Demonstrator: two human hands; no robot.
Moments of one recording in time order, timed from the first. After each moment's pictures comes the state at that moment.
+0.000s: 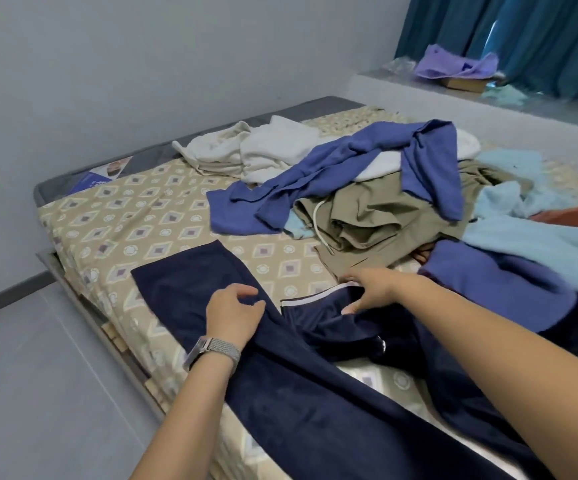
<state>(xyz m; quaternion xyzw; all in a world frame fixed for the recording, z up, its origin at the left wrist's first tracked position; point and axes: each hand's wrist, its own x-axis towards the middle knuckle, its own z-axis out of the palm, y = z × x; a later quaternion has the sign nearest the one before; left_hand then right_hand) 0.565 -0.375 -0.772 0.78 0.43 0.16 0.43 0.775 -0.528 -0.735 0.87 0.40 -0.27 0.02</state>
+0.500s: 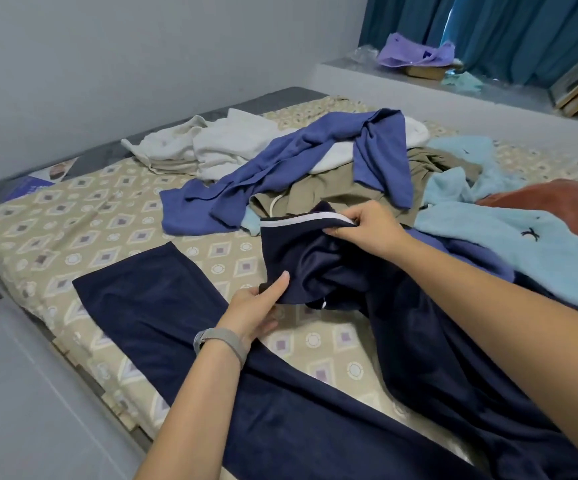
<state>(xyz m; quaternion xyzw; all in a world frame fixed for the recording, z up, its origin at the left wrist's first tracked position) 0.624 -0.439 -0.751 0.56 0.37 0.01 0.74 0.808 -0.571 -0.679 0.87 0.38 -0.06 -0.32</state>
